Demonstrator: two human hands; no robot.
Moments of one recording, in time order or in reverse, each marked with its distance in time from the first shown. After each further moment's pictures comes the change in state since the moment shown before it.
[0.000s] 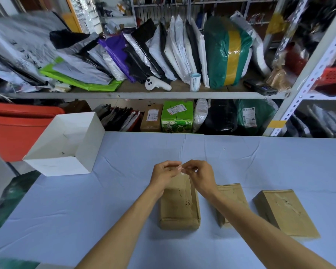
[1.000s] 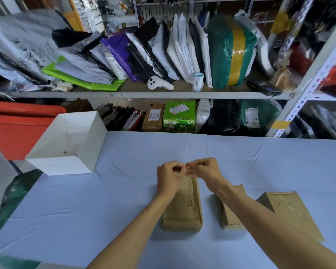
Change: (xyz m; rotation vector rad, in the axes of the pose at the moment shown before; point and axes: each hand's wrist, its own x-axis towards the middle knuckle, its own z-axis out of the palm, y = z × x) left_hand -0.017 0.007 0.018 0.363 0.204 0.338; right_hand 0.015 -0.014 -0.016 0.521 -0.127 0.328
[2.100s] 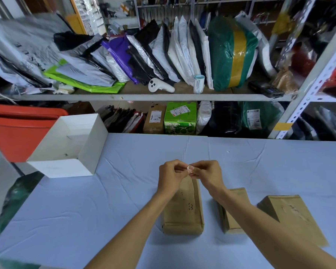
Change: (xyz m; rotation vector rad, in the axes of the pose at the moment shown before) left_hand 0.013 0.004 -0.001 -0.045 -0.098 -0.035; right_hand 0.002 0.008 -0.001 -0.157 0.131 -0.150
